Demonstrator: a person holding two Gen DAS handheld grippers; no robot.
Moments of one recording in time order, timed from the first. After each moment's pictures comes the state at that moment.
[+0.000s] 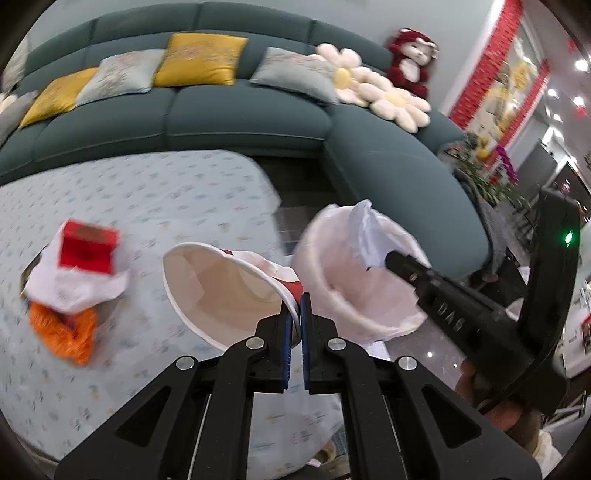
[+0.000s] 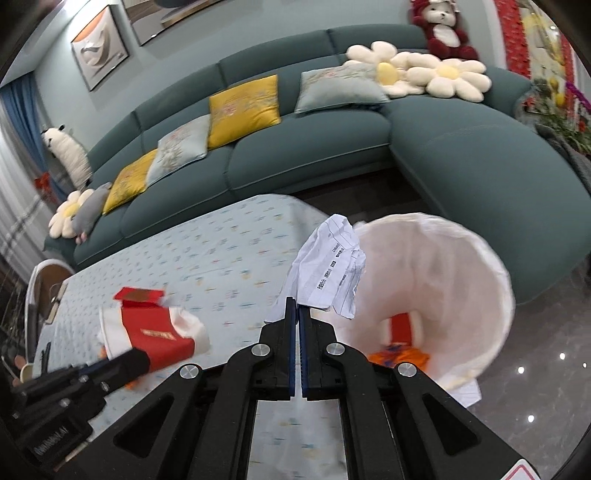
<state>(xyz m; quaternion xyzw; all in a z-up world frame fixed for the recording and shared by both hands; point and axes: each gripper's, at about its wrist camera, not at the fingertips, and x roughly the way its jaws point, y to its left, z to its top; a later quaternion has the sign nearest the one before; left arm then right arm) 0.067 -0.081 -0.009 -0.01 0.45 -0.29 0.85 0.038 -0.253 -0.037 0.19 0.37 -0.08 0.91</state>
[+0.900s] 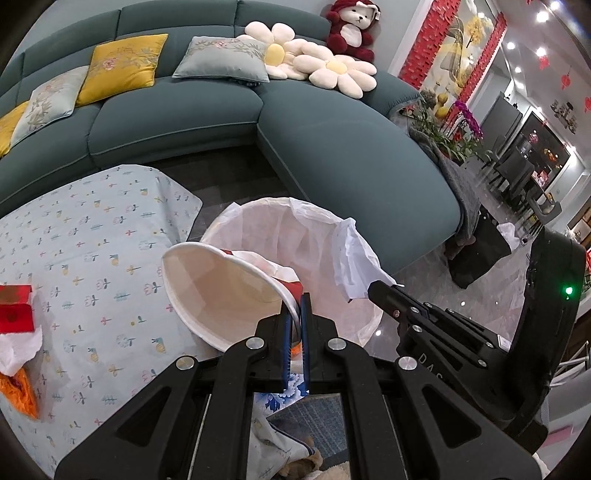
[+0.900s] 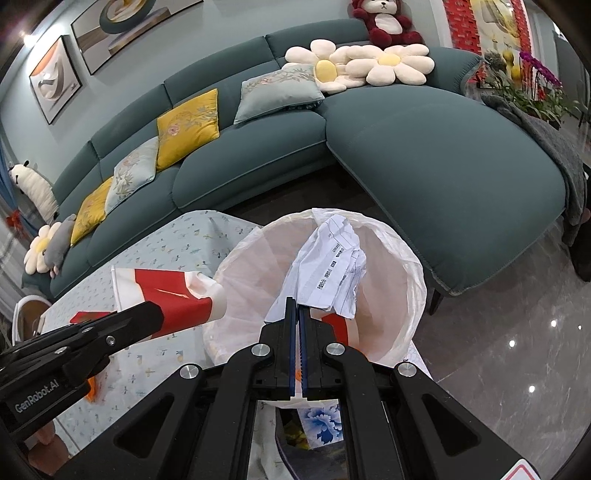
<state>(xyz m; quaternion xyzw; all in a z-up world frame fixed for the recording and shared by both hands) 0.072 -0.211 -0.028 0.04 0.46 -0.37 0.81 0.005 -0.349 -0.070 0.23 0.37 -0.14 0.89</state>
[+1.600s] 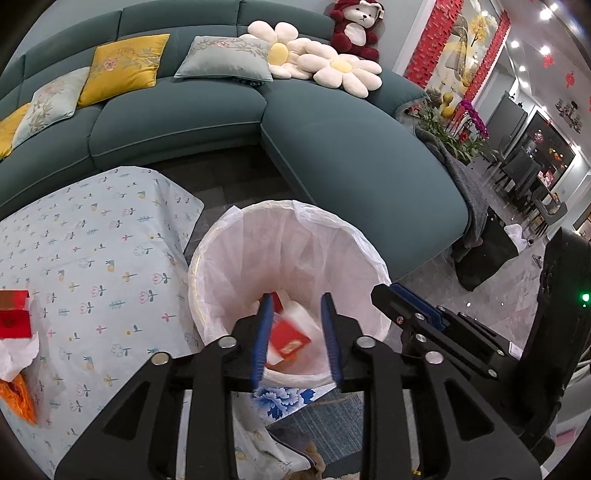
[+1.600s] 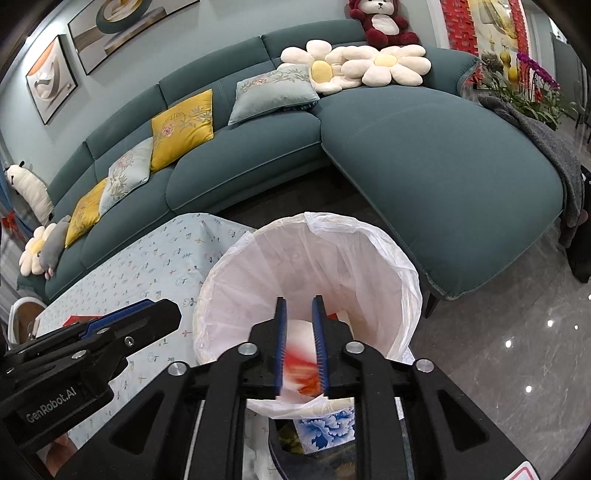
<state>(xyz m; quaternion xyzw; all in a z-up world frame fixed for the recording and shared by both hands) 0.078 -0.223 -0.034 0.05 0.46 -0.35 0.82 0.011 -0.350 -0.070 0.22 0.37 -0.16 0.89</state>
